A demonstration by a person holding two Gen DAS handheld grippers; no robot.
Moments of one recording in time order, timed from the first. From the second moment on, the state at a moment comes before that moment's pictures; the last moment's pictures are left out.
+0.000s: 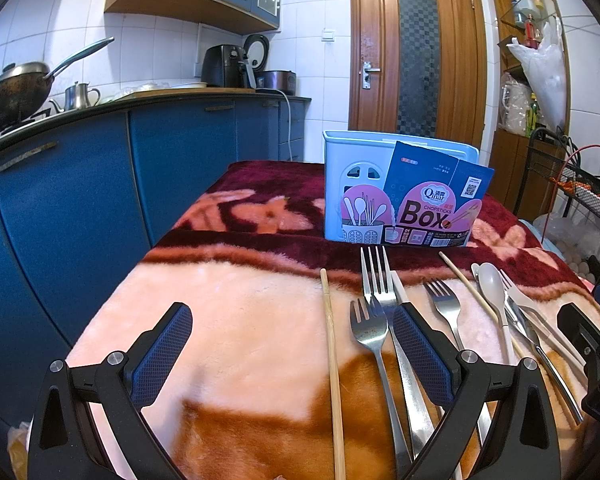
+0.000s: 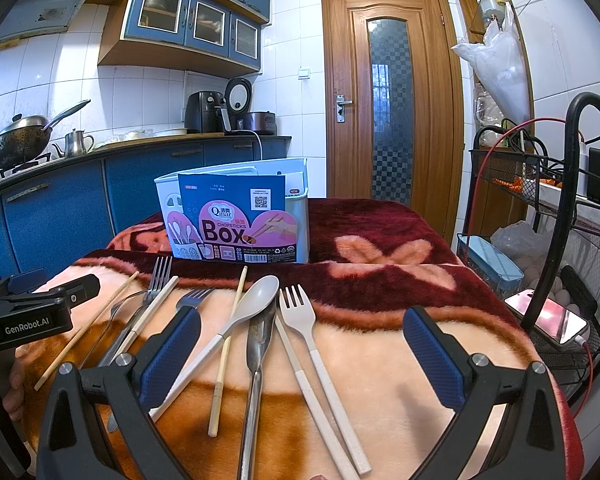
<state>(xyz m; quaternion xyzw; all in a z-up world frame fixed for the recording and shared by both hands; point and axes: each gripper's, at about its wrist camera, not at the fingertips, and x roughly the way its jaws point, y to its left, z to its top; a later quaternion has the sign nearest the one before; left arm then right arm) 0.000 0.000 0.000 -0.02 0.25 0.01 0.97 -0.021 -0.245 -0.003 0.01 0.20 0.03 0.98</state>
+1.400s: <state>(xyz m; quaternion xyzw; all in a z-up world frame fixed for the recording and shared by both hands) 0.034 0.018 0.020 0.02 0.38 -0.02 0.93 0.041 -0.289 0.015 0.01 0.44 0.11 0.89</state>
